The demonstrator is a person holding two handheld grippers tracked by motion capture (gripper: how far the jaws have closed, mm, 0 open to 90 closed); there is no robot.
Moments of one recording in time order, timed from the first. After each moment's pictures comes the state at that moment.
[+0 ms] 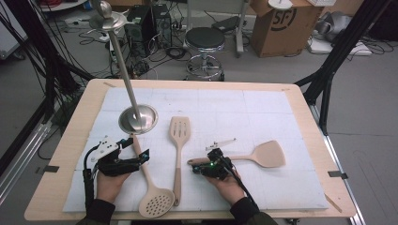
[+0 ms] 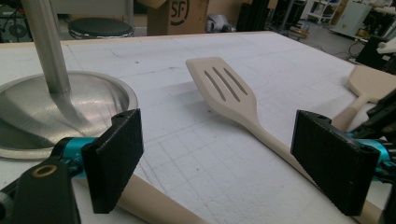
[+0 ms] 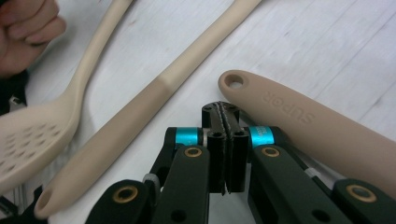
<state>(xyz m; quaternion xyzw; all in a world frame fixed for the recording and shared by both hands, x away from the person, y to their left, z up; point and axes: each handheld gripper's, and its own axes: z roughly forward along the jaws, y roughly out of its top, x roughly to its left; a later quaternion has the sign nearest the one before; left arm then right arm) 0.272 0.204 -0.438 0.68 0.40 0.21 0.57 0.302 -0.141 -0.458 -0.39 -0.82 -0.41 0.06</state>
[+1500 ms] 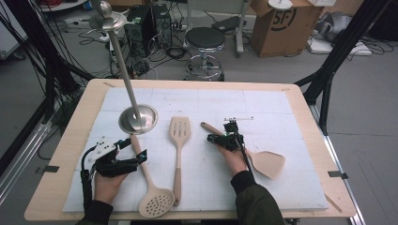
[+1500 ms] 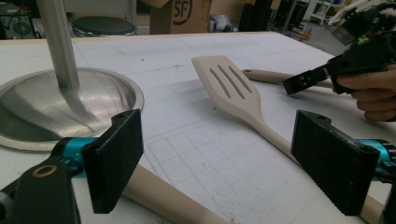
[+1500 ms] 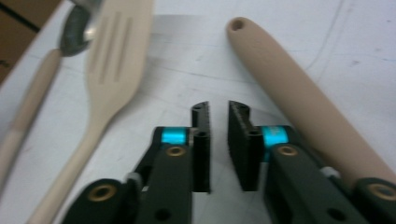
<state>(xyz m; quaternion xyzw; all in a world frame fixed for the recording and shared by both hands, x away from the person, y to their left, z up) 0.270 0.211 -0.439 0.68 0.41 0.21 0.57 0.384 -0.184 -0.456 -0.52 -0.73 -0.43 0.01</state>
